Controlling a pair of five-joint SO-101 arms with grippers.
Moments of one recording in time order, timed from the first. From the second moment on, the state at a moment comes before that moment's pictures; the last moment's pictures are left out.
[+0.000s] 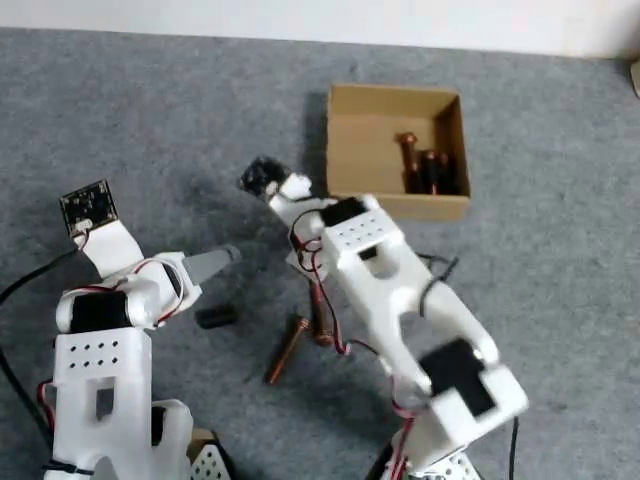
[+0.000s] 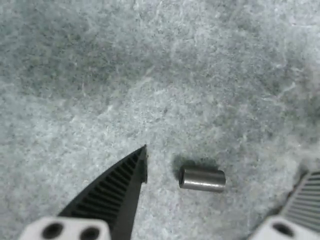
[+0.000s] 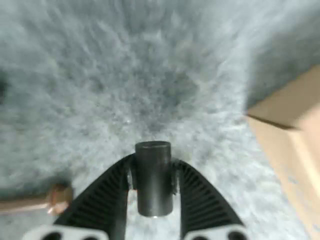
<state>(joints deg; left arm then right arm) -14.4 -52.7 59.4 65.1 21.7 -32.4 0.7 18.6 55.3 31.3</state>
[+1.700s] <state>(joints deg) 32.6 -52.7 66.9 70.1 6.6 -13.5 -44.0 44.1 71.7 25.5</state>
